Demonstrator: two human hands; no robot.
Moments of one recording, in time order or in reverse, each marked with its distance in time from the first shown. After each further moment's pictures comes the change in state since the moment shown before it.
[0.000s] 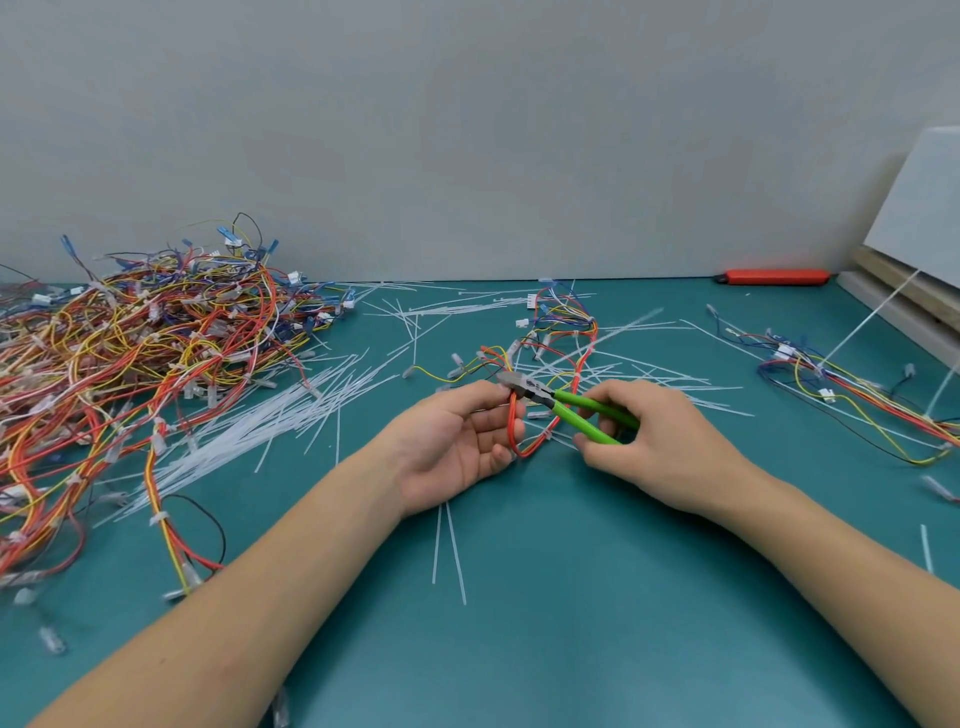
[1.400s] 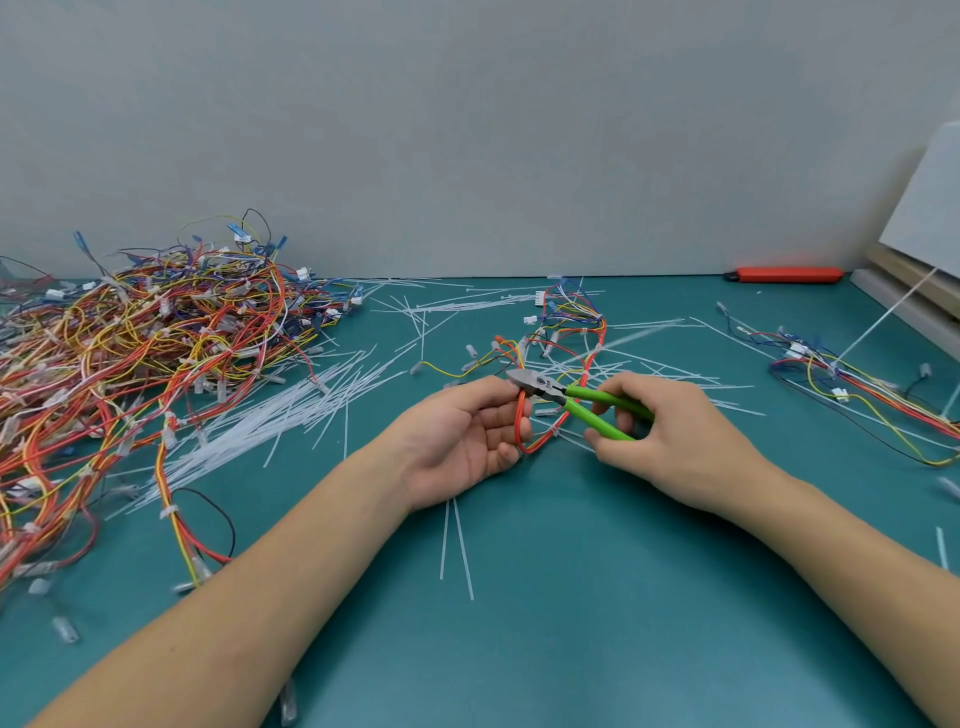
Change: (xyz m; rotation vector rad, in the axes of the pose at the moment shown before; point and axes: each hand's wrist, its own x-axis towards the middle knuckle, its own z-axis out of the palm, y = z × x) left_hand -0.001 0.001 0.000 0.038 0.002 0.001; right_hand 0.000 0.002 -0.002 0.009 0.027 0.012
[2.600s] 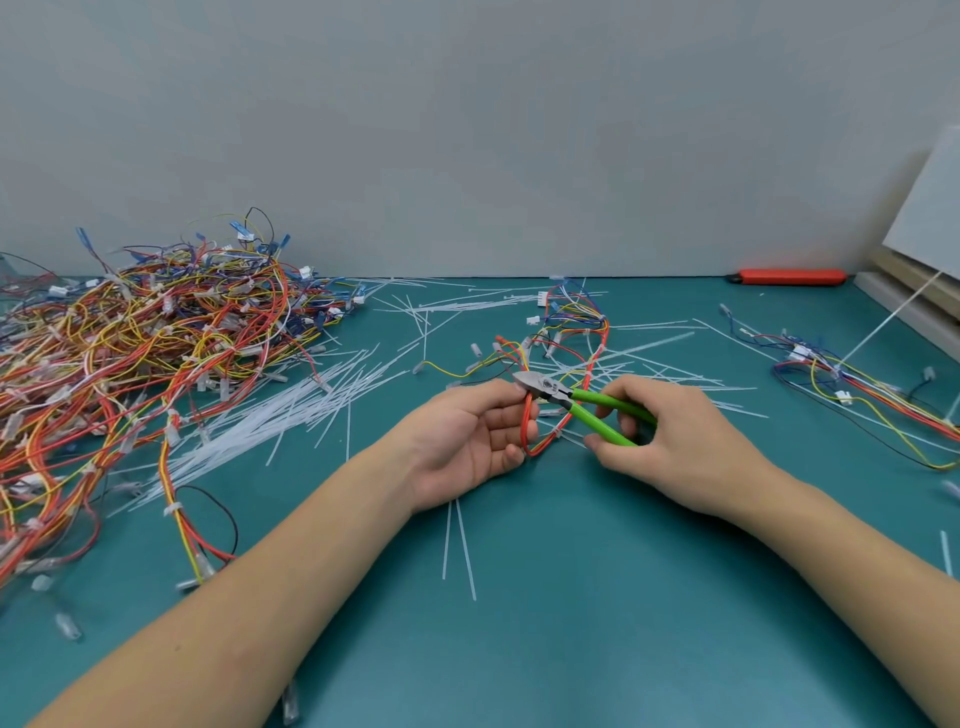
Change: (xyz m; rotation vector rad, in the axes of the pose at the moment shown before) left_hand -0.001 -0.001 0.003 0.048 0.005 0.014; right_hand -0.001 0.000 -0.001 -0.009 -0.026 -0.023
